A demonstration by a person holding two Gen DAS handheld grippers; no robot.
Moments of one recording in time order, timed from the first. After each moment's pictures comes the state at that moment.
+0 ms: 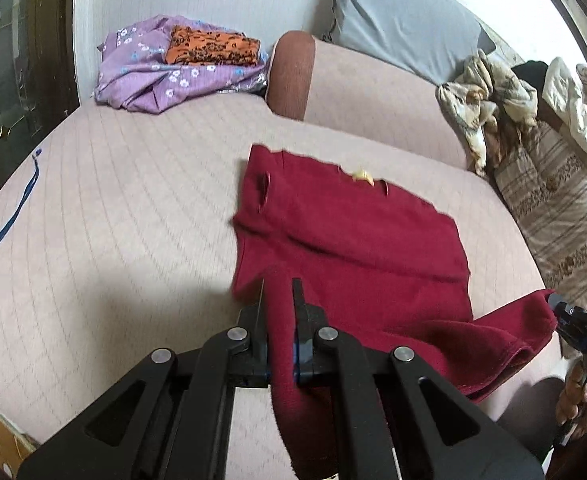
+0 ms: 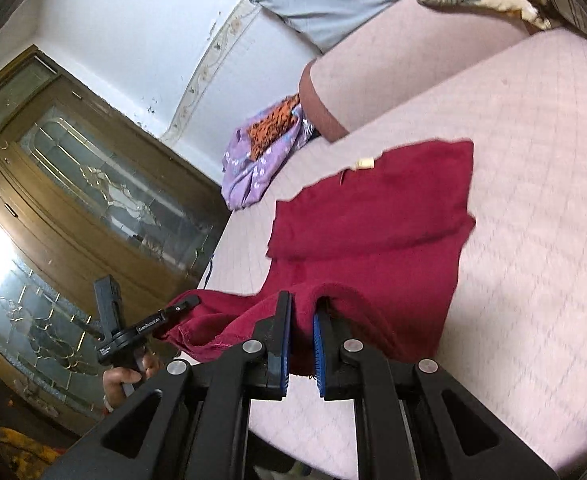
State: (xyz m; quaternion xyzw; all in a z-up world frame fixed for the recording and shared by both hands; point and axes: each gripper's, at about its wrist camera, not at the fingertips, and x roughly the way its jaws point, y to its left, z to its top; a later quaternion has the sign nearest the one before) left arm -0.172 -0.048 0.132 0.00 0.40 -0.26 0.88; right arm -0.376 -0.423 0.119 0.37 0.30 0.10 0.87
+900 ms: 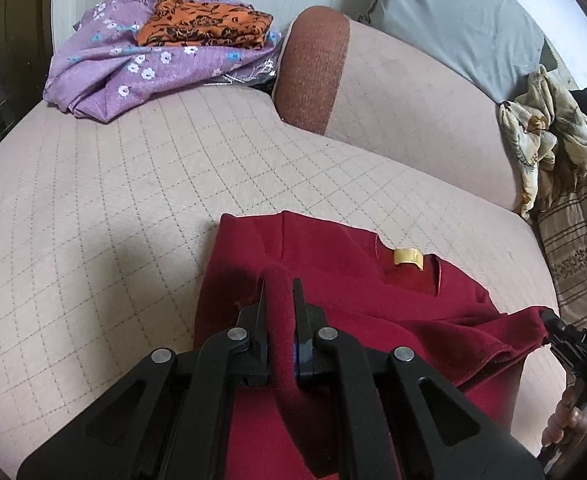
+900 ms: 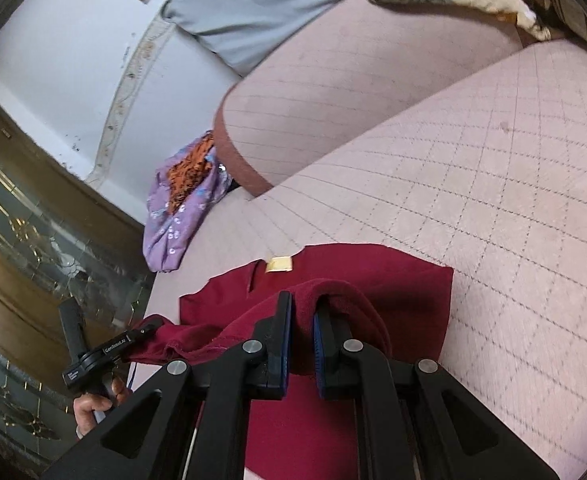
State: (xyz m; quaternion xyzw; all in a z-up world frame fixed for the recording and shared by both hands) left arm -0.006 -0.152 0.094 -0.02 0.44 -0.23 0.87; right arm -0.196 -0.527 0.078 0.38 0.32 0.00 0.87
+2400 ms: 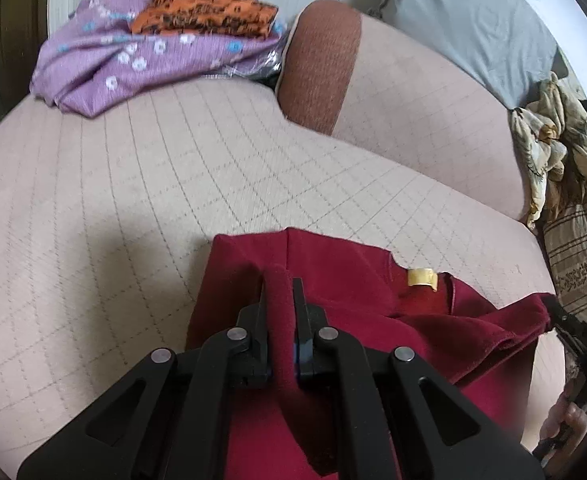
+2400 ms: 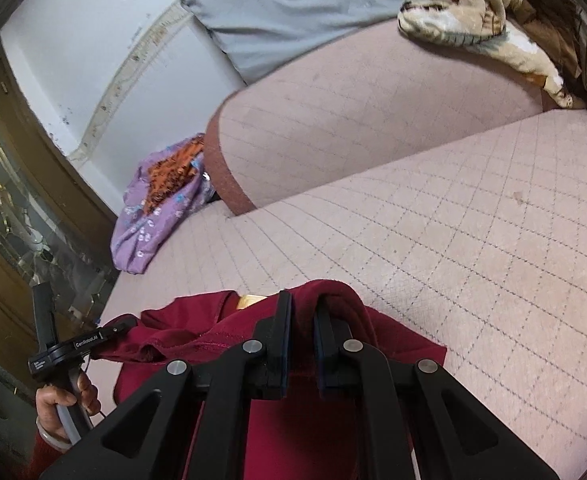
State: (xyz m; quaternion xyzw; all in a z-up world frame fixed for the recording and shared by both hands) left arm 0.028 -0.162 0.074 -0.03 0.45 -0.23 0.86; right arm -0.152 -0.524 0.085 0.29 0.32 -0.04 0.90
